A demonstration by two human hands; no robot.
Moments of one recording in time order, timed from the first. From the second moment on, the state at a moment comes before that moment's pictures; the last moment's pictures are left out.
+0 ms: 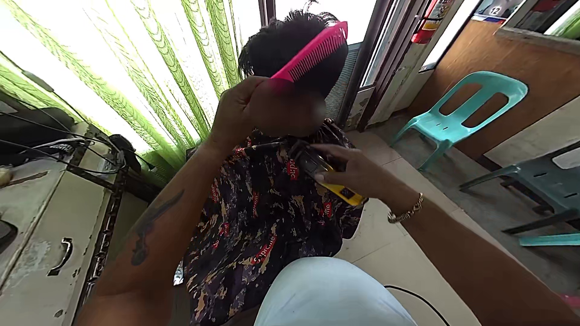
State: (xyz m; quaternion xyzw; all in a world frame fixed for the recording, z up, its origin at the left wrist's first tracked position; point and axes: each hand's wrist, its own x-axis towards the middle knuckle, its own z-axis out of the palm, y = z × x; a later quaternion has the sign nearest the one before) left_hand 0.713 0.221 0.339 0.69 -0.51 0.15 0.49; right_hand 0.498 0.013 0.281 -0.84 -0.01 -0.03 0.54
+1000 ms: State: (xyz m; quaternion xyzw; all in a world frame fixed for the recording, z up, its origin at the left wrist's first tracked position) left_hand 0.404 0.336 0.152 0.54 0.14 -0.16 0.81; right_hand 0.492 0.151 0.168 -0.42 -0.19 0.20 0.86
